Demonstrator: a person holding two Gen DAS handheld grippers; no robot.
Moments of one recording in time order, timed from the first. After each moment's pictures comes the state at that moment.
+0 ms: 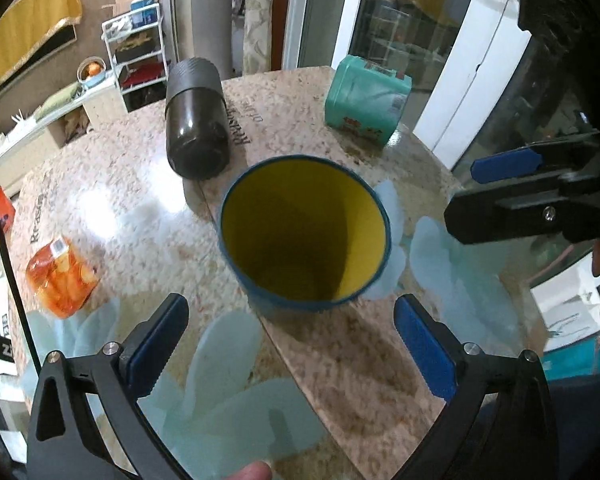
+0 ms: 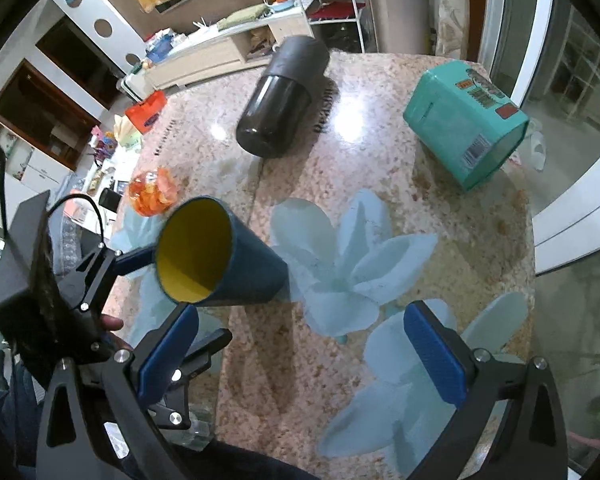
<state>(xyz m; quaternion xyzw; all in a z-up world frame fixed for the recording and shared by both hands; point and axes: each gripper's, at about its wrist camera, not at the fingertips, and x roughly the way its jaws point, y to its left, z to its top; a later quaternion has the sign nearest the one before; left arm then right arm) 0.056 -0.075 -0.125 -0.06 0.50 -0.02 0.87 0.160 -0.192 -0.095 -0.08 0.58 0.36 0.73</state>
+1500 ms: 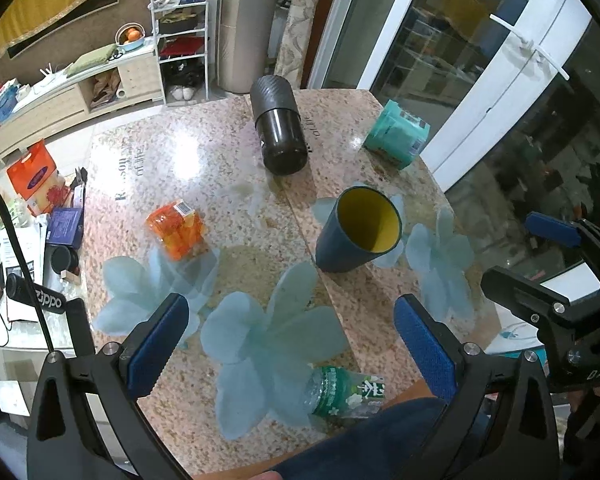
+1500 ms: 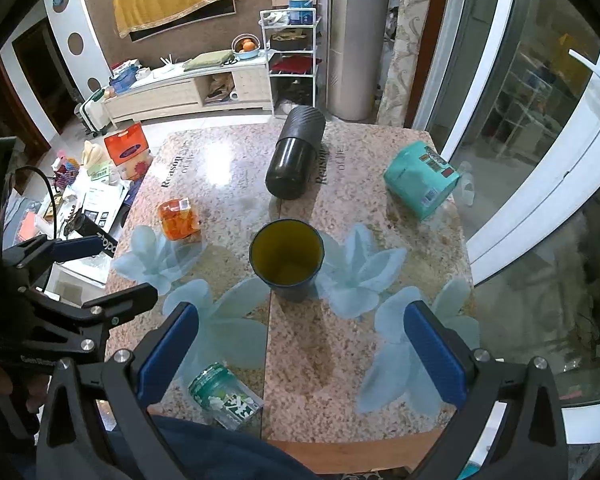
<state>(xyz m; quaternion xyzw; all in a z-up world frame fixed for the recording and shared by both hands) -0.011 0.007 -0.017 -0.12 0.52 0.01 0.84 0.063 -0.151 -0.019 -0.13 0.50 0.25 0.82</state>
